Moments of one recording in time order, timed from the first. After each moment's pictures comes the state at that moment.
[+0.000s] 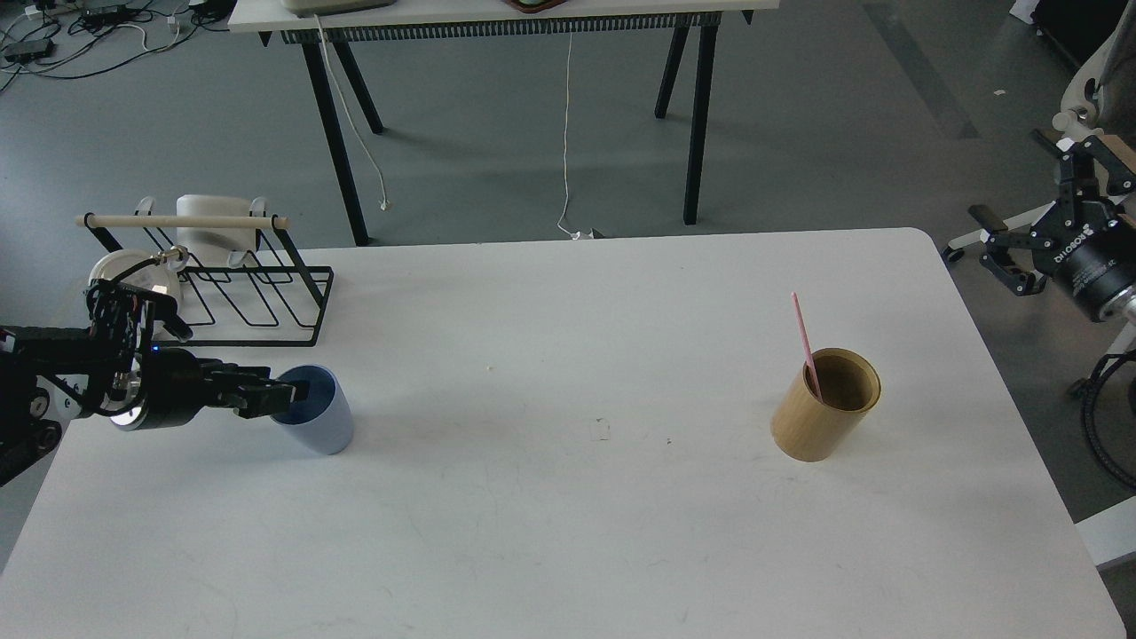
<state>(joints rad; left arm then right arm) -0.65 0.82 -0.42 -1.00 1.83 -0.36 -0.49 0.68 -0.81 0.41 0.82 -0.04 0.49 0.49</state>
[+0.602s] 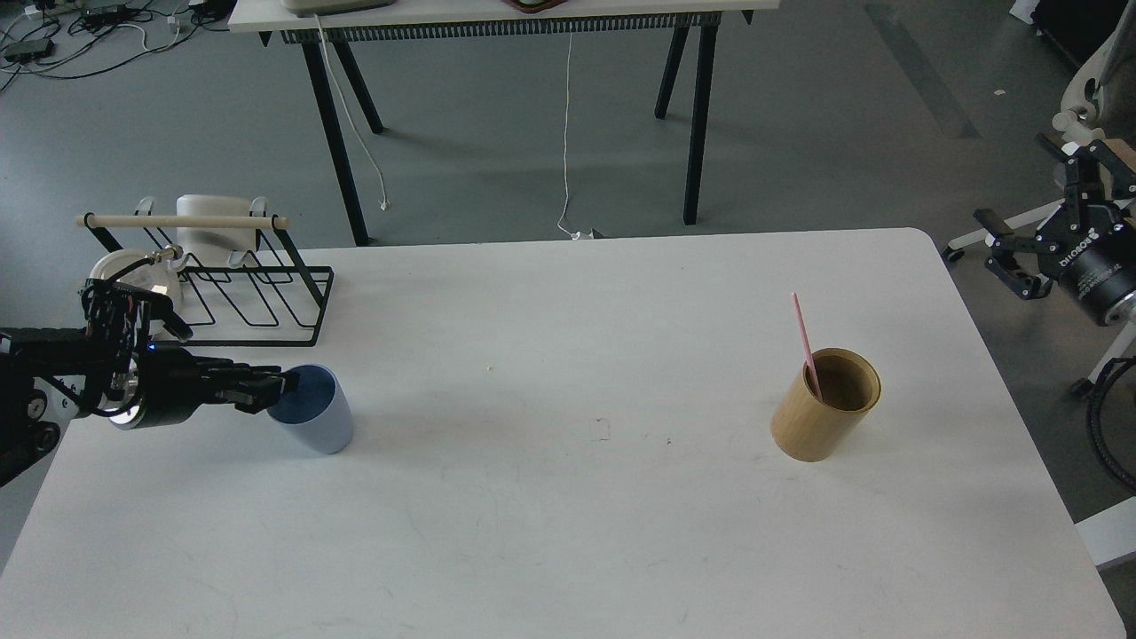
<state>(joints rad) -0.65 0.82 -0.42 -0.99 1.83 -0.33 -0.49 0.67 -0.82 0.41 0.82 -0.04 0.49 0.49</state>
